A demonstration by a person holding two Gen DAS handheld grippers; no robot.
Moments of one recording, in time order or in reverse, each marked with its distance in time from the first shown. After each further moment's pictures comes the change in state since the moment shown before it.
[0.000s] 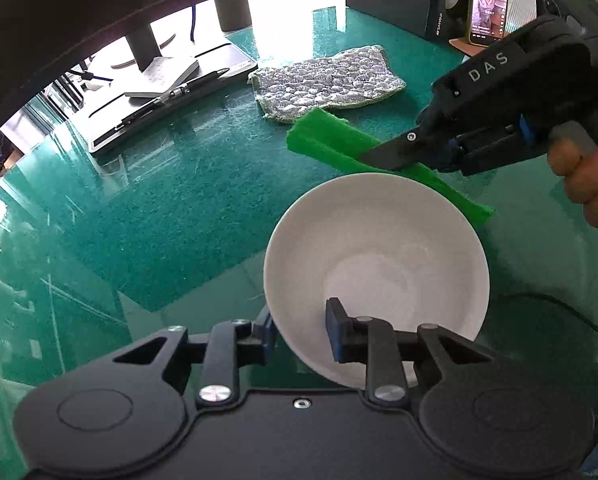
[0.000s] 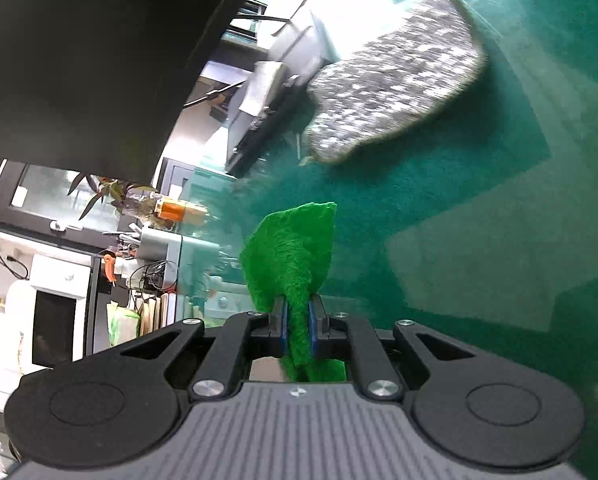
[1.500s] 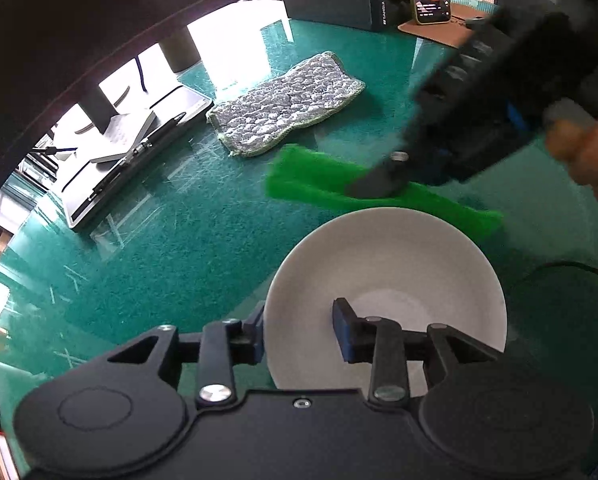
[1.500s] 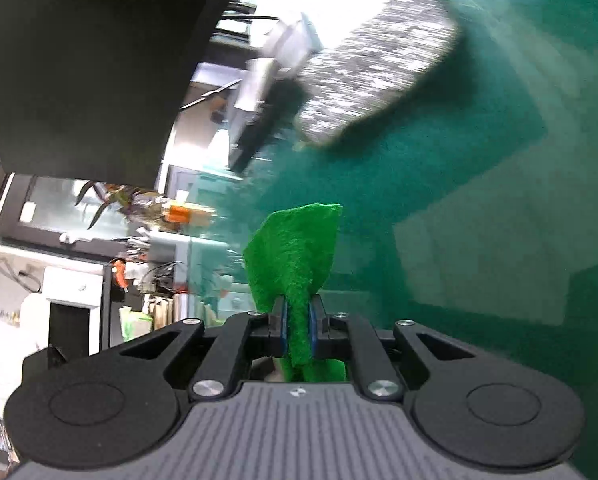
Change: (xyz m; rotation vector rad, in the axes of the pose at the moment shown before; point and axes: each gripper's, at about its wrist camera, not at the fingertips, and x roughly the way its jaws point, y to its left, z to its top) left arm 0.010 -0.007 0.011 0.220 -0.046 0.003; right arm 0.000 -0.004 -0.008 0.045 0.007 0.038
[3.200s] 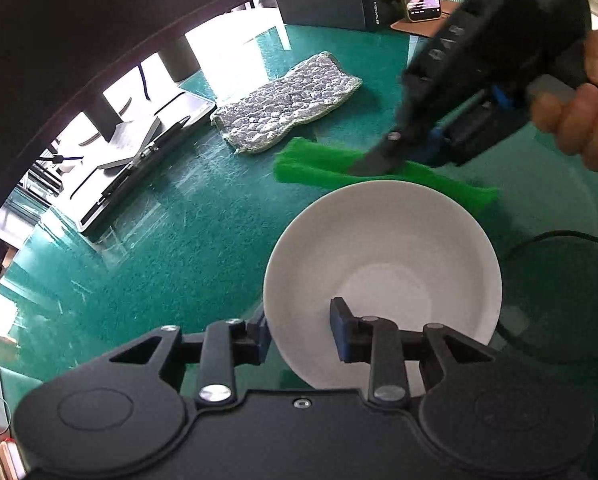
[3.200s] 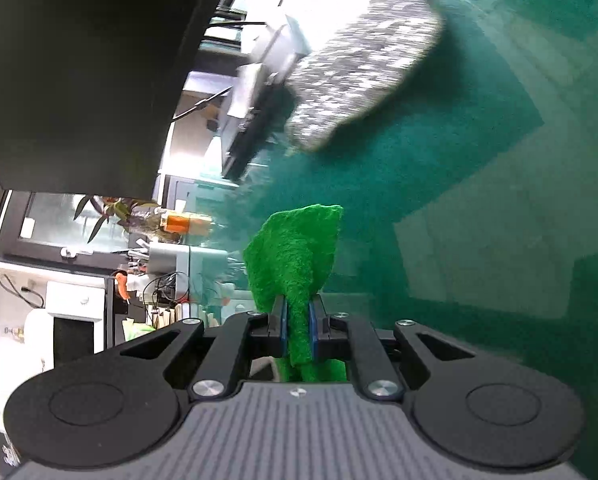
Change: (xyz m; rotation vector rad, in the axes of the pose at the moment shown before) left arm -0.009 0.000 -0.013 0.046 -0.026 0.016; right arm 0.001 -0.002 -0.003 0.044 -0.018 -0.006
